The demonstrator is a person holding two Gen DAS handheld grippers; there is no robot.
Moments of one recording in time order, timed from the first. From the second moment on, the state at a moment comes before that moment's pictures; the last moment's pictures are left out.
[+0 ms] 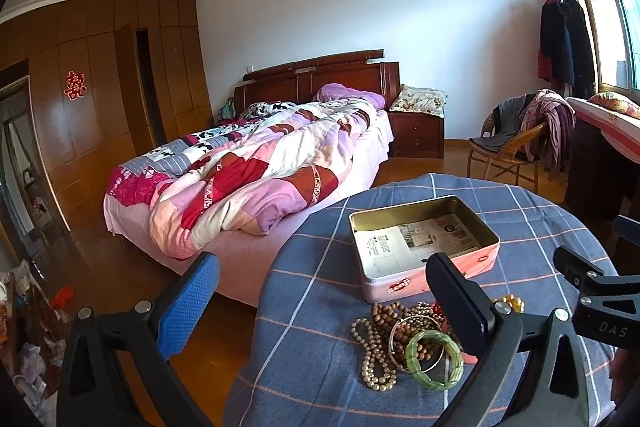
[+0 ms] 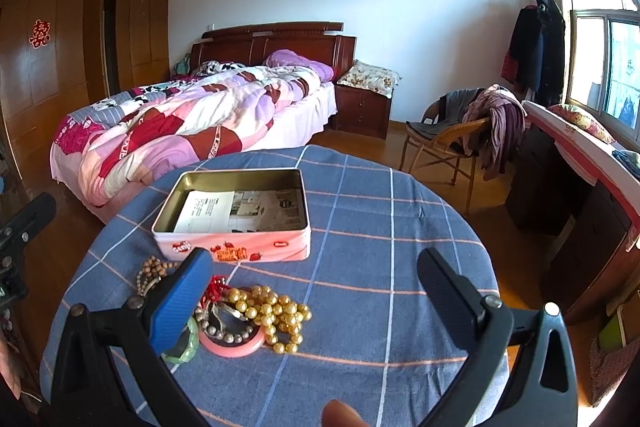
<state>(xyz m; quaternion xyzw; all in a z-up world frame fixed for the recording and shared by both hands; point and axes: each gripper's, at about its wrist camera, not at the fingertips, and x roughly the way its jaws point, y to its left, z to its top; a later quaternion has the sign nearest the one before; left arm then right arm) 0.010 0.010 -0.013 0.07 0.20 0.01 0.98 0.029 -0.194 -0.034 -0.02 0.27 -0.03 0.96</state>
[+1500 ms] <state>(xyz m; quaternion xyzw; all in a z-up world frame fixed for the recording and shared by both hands) 0.071 0.006 -0.107 0.08 0.34 0.00 0.94 0.051 -0.230 -0.088 0.00 0.34 -0.05 0.94</state>
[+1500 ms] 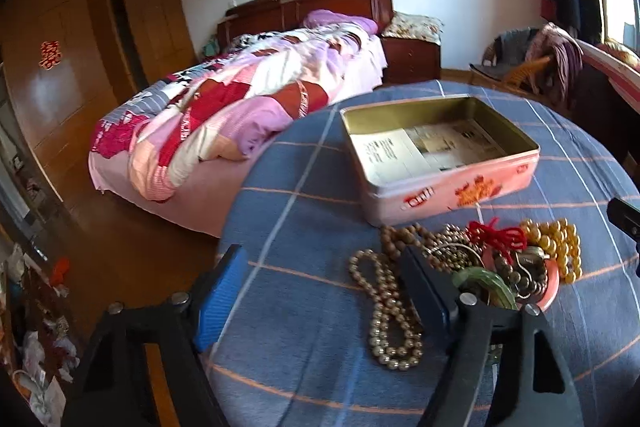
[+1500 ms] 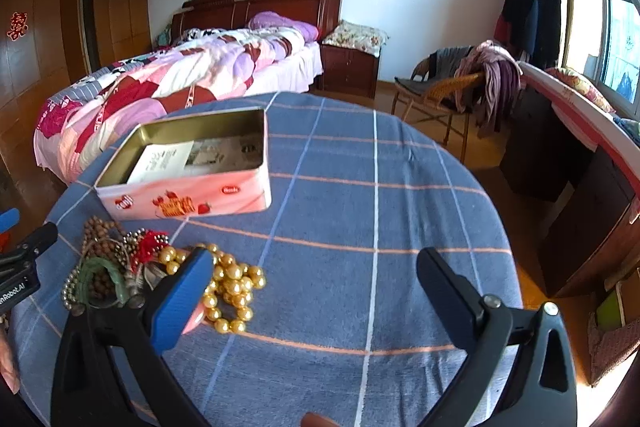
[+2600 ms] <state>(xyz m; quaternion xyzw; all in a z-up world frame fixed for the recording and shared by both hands) 0.064 -0.012 -0.101 0.08 0.31 -0.11 0.94 0.086 -0.212 -0.126 0.00 0.44 0.06 0.89</state>
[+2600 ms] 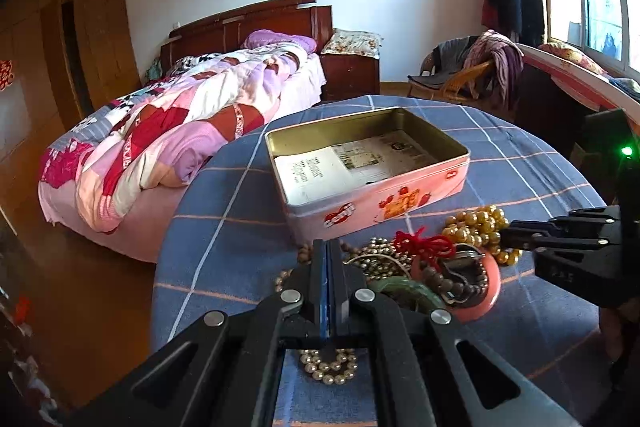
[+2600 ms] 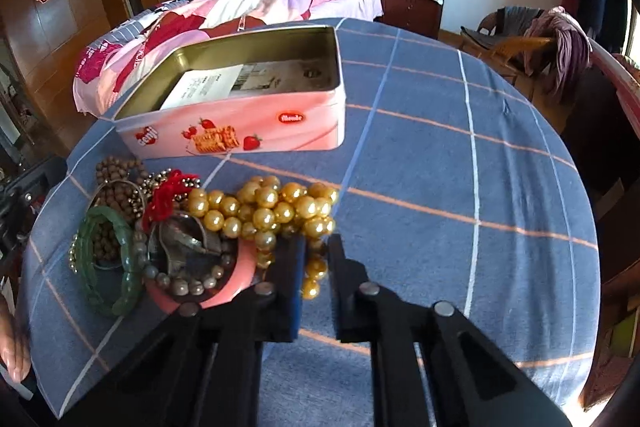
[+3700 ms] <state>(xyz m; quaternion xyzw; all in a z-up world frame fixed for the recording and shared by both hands) 0.046 -0.027 -0.099 0.11 0.31 -0.11 0.94 0.081 -0.225 -0.115 0.01 0.41 0.04 0.91</state>
